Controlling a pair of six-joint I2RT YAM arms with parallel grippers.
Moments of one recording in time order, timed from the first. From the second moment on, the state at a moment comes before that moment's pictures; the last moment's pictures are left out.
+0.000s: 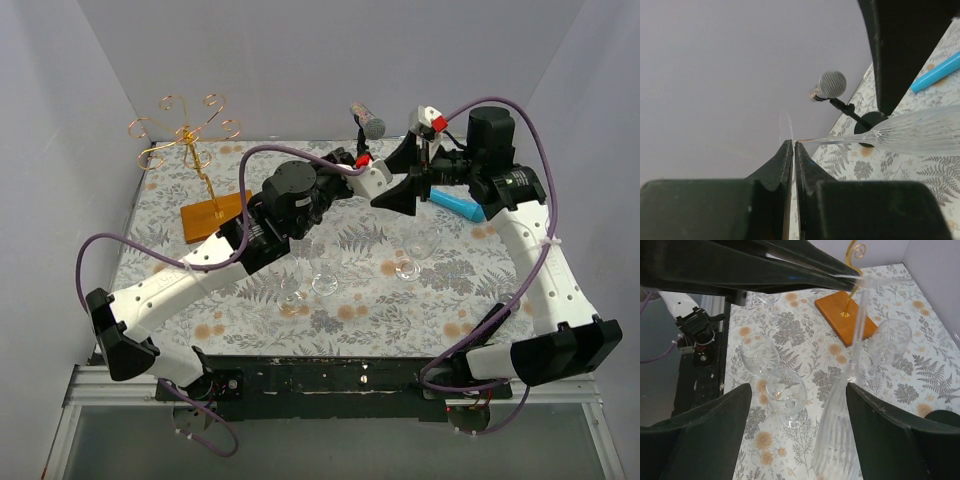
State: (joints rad) left arm -0.98 1.42 1.51 -0.10 -0.40 0.80; right arm 0.27 1.33 1.54 -0.59 -1.21 -0.33
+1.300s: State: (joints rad) left arm -1.07 1.39 1.45 0.04 -0.26 0.77; right arm 0.28 1.42 1.55 -0.44 -1.21 -0.13
